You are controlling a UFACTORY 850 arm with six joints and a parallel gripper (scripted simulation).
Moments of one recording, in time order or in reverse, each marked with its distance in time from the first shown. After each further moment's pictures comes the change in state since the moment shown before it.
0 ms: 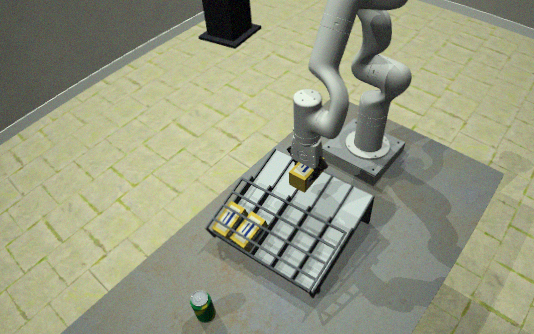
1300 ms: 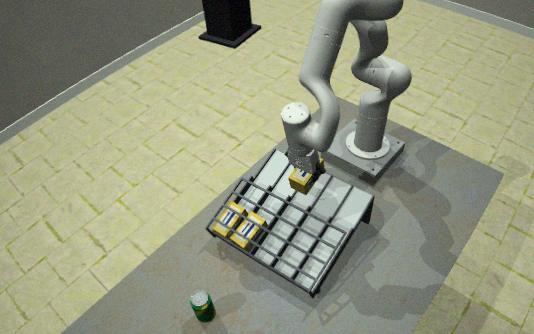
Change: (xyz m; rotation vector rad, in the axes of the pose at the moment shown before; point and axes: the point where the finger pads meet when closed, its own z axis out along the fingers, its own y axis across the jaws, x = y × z) arm -0.001 0.000 0.011 -0.008 0.191 -0.005
